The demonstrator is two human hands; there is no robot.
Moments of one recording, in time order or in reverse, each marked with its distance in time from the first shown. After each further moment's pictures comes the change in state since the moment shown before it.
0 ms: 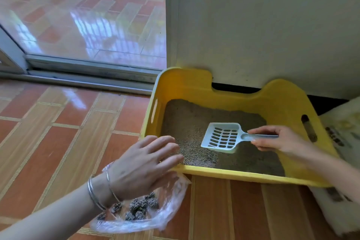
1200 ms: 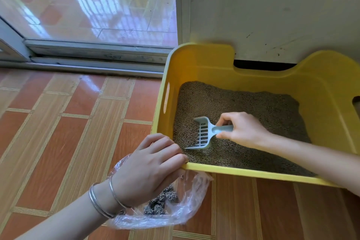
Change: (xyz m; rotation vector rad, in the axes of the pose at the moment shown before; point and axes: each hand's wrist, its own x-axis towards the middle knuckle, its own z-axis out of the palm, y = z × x) left_hand -0.015 -0.010 0.020 -0.164 0.031 -0.095; right_hand 0.078 -0.007 0.110 -0.653 -0.096 -0.301
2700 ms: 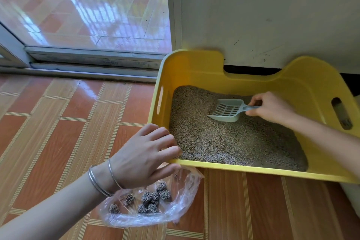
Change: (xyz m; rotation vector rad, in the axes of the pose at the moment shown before) left_hand 0.017 -0.006 -0.013 0.065 -0.093 0.058; right_hand 0.004 0.062 -0.065 -0.091 0.143 0.289
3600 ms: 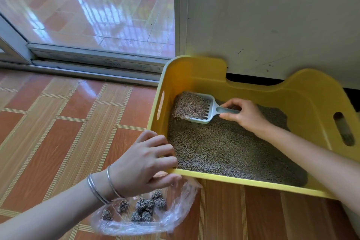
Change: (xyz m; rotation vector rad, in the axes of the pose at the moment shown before) left_hand 0.000 -0.004 0.017 -0.050 0.172 -0.003; right_hand 0.018 -0.035 0.033 0.479 0.020 -0.238
